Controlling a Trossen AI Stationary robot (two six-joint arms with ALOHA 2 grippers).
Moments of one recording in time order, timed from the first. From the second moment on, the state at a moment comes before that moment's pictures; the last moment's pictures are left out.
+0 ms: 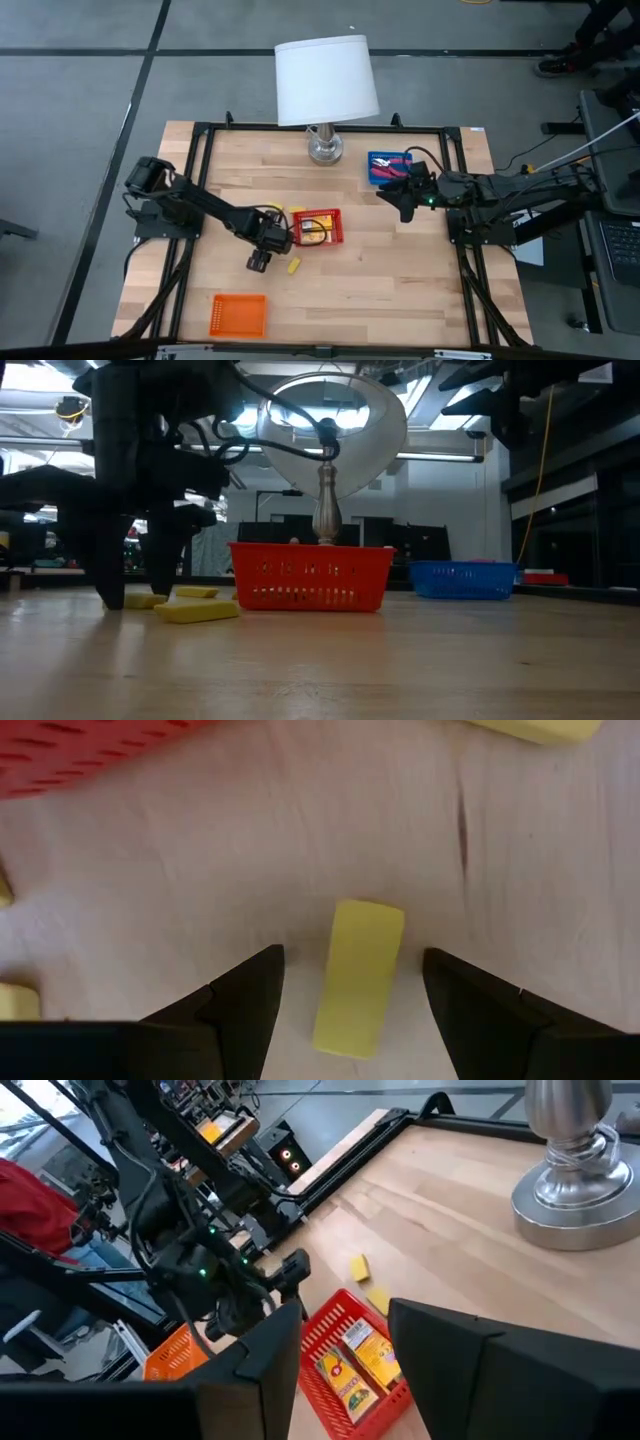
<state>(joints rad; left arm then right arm) -0.27 1.67 0.88 -0.60 -0.07 -0.04 0.16 0.82 0.63 -0.13 0.33 0.75</state>
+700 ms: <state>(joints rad) -0.33 1.52 0.88 -0.60 0.05 -0.37 0.20 0.81 0.63 -0.13 0.40 0.78</state>
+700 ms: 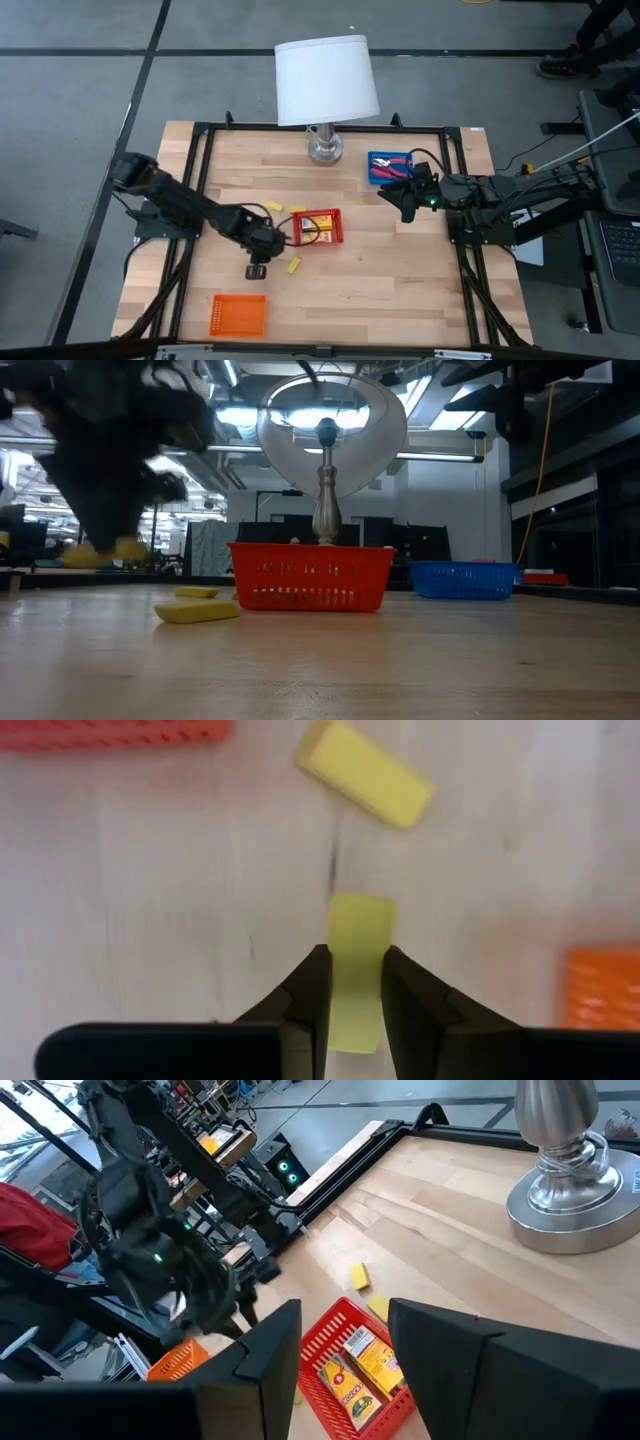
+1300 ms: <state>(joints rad) -0.80 1.43 0.88 -0.42 -0.03 -1.16 0.23 0.81 0.63 -0.11 0.41 0.81</state>
